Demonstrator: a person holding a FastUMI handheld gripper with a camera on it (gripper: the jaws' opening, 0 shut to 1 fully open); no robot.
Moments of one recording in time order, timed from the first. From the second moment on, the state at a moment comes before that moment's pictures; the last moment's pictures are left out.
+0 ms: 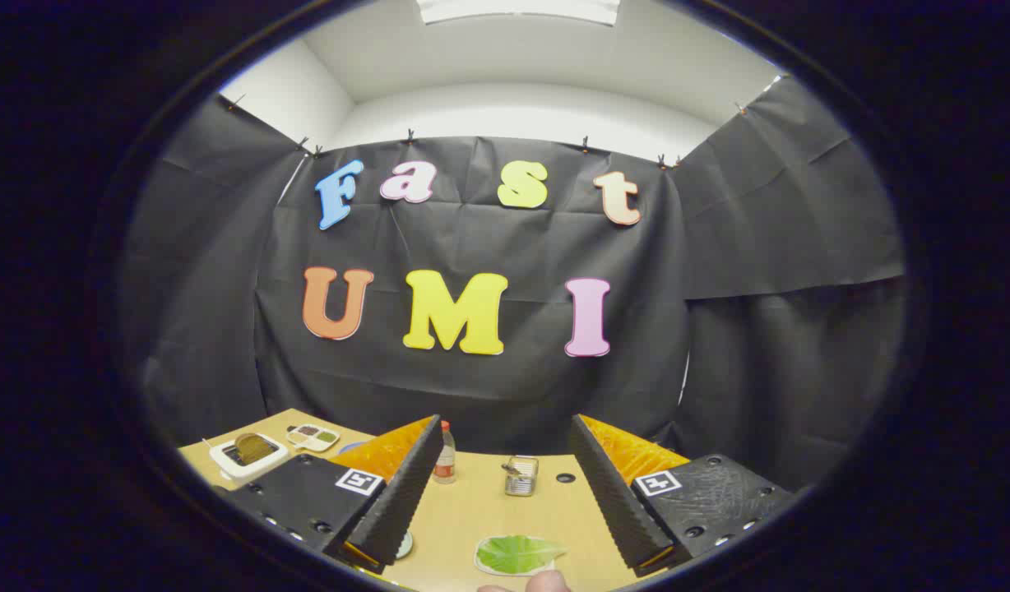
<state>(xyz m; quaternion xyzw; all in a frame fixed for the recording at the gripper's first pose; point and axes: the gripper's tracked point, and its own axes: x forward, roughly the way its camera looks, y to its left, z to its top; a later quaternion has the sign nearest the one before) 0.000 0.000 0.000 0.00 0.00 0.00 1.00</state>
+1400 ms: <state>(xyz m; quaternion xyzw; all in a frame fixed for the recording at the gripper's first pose) -0.023 -0.072 -0.056 0.03 0.04 -0.05 1.00</state>
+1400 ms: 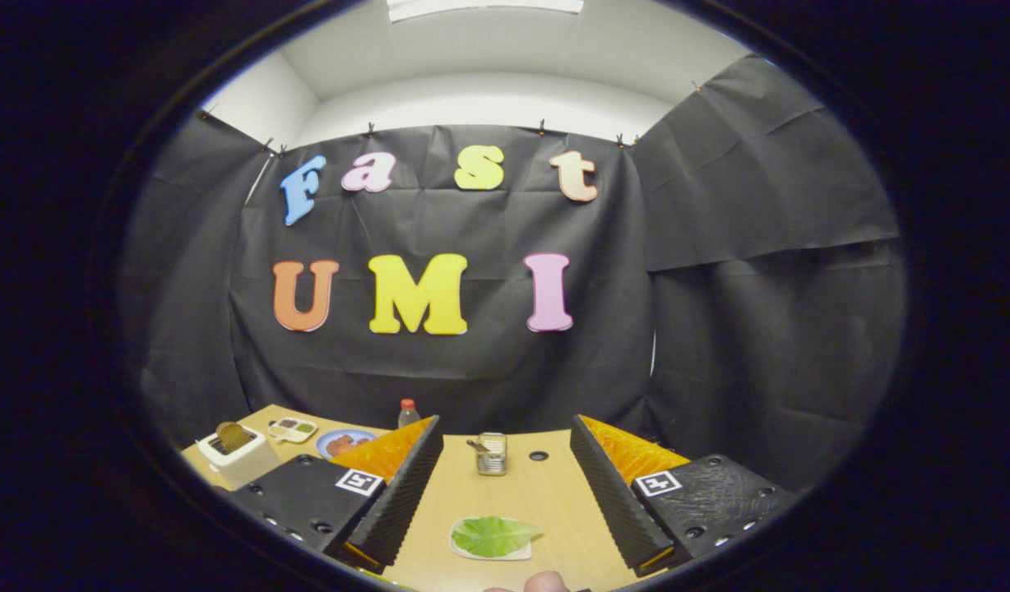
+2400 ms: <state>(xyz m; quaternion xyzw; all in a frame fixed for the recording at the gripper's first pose) 0.085 -0.109 -0.369 0.12 0.24 0.01 0.96</state>
